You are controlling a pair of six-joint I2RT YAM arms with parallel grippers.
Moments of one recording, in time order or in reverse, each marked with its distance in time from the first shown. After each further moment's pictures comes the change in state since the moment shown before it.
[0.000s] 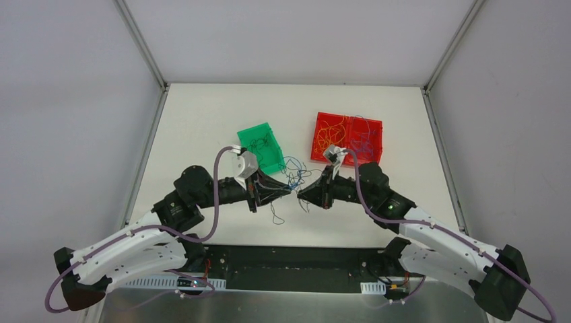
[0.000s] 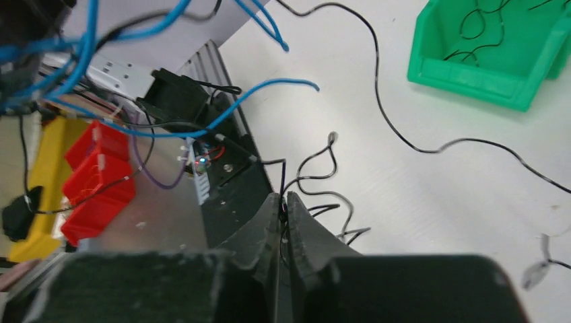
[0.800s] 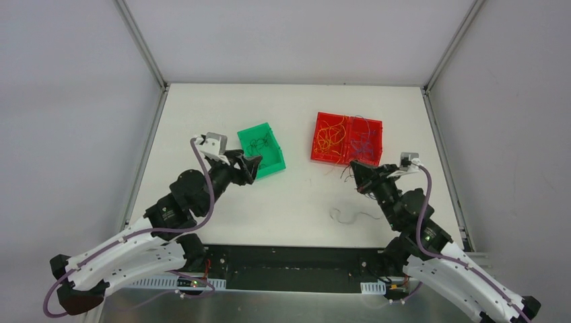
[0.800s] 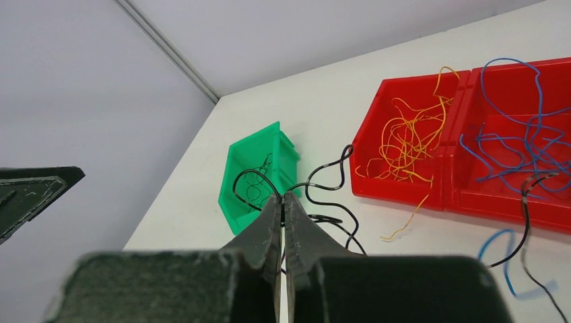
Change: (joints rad) left arm 0.000 -0.105 -0.027 -0.158 -0.942 -0.058; right arm -0.002 -0.515 -0.101 -0.144 0.917 0.057
